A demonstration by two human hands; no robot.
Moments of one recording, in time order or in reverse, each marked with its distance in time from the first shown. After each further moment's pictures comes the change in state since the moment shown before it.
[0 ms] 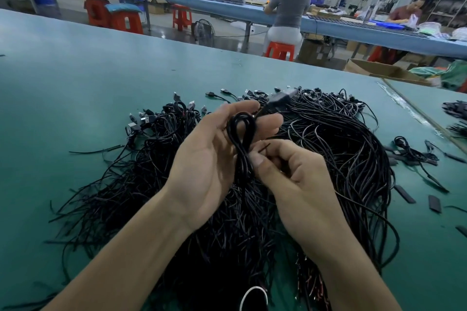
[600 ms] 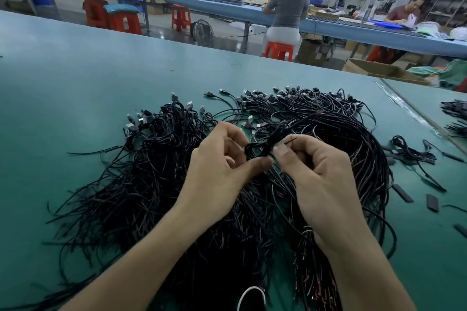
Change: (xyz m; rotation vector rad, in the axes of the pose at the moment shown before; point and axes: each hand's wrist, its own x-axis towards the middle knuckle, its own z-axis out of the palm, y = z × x) left_hand 0.001 -0.025 -0.009 0.935 0.242 0.193; right_hand 0.005 0.006 -0.020 0.000 0.172 0.045
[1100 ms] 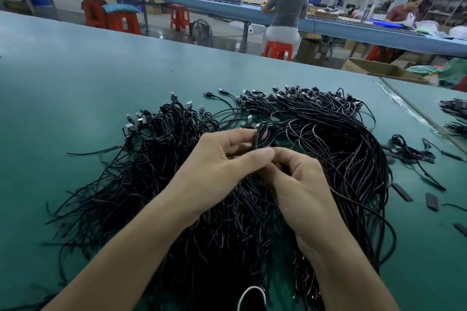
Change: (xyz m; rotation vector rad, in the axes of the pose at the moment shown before) left_hand 0.009 0.007 -0.013 -0.191 -0.277 -0.085; right_hand -0.004 0.007 0.017 0.146 -0.143 0.182
